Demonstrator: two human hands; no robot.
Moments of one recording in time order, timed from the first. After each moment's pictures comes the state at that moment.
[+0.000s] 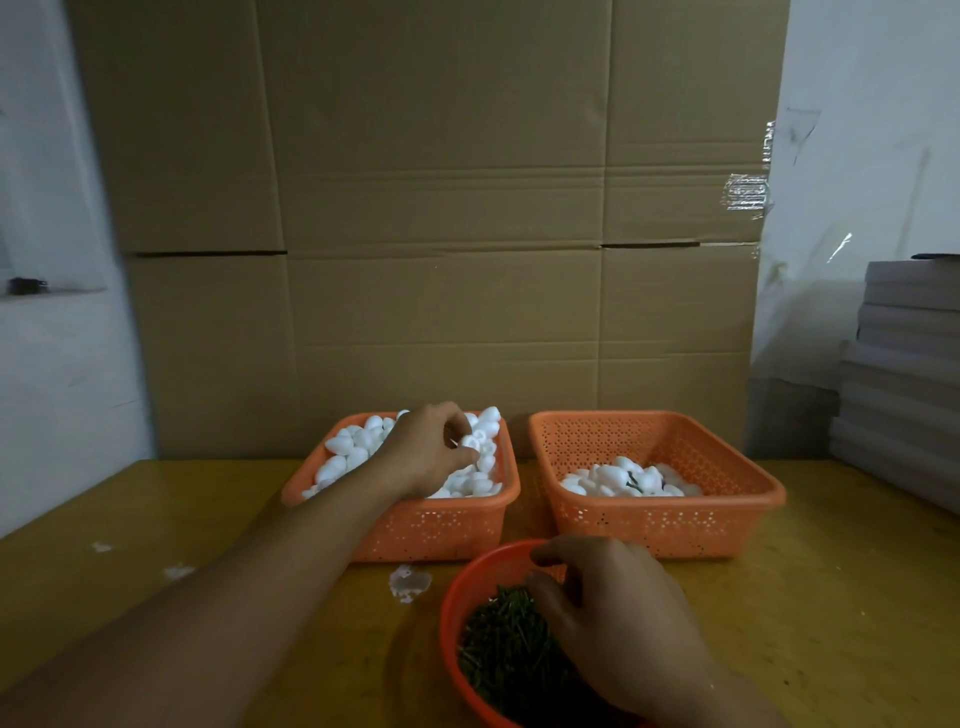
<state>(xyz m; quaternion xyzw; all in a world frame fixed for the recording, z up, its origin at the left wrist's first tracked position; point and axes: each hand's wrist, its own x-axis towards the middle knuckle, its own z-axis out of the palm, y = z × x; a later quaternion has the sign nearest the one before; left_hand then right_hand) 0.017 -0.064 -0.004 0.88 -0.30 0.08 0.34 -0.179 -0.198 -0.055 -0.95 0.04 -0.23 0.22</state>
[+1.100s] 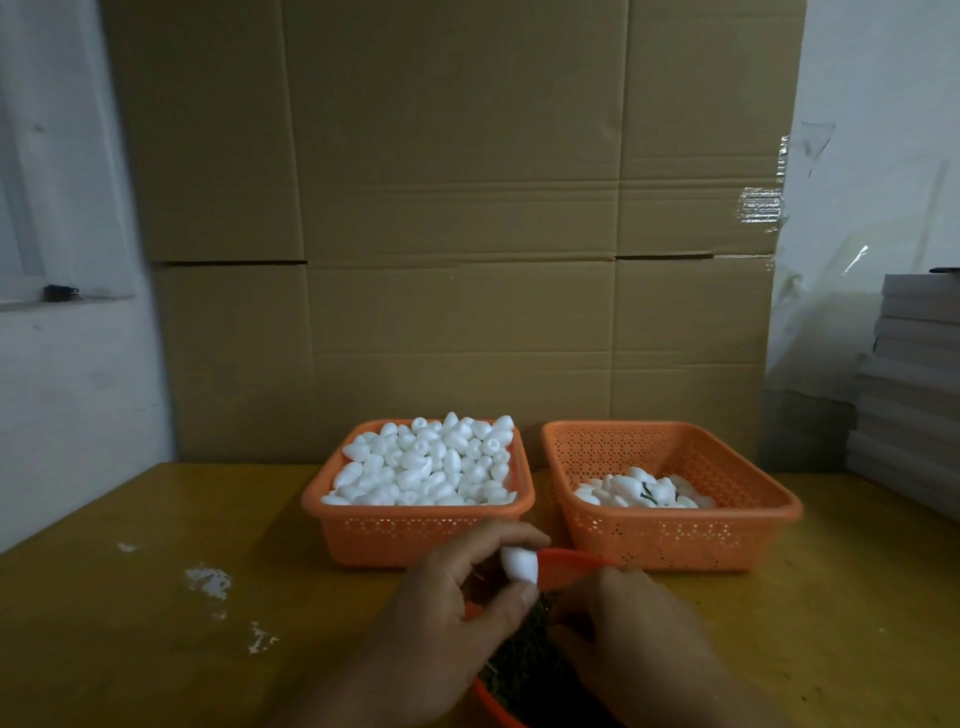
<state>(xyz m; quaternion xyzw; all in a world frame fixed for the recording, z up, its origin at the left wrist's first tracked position) -0.102 -0.022 -0.061 0.73 -0.44 0.00 0.52 -0.174 -0.203 -0.062 -0.98 0.05 -0.12 0.12</state>
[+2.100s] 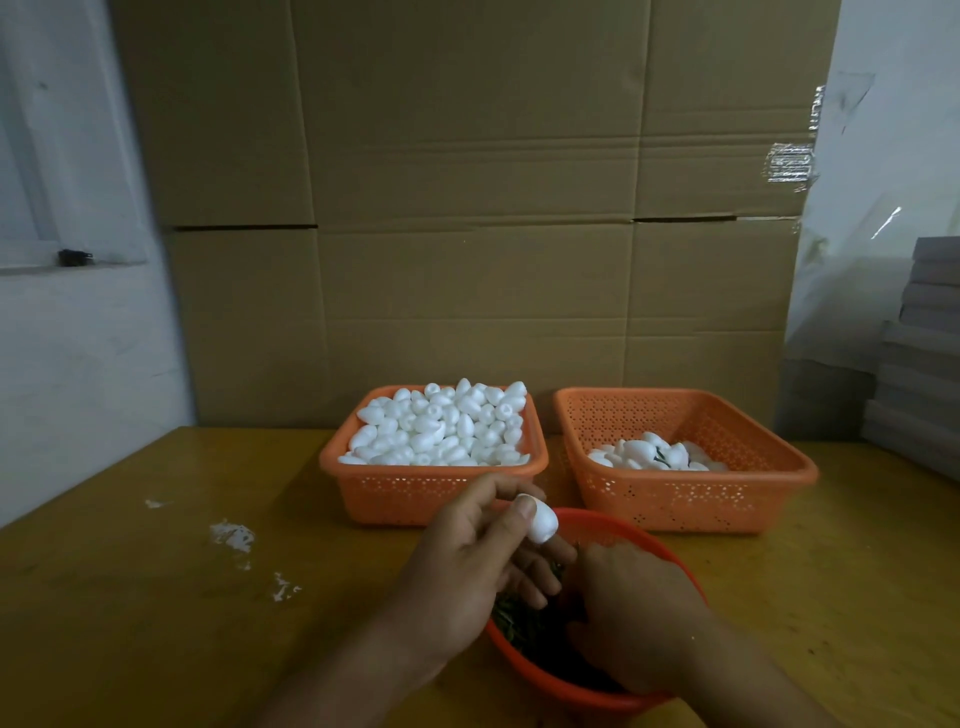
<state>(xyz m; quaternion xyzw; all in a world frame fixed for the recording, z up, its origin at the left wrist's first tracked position) -0.115 -0.031 -0.060 0.63 -0.34 -0.13 0.69 -0.168 -0.195 -0.064 -1.00 0.01 -0.03 0.03</state>
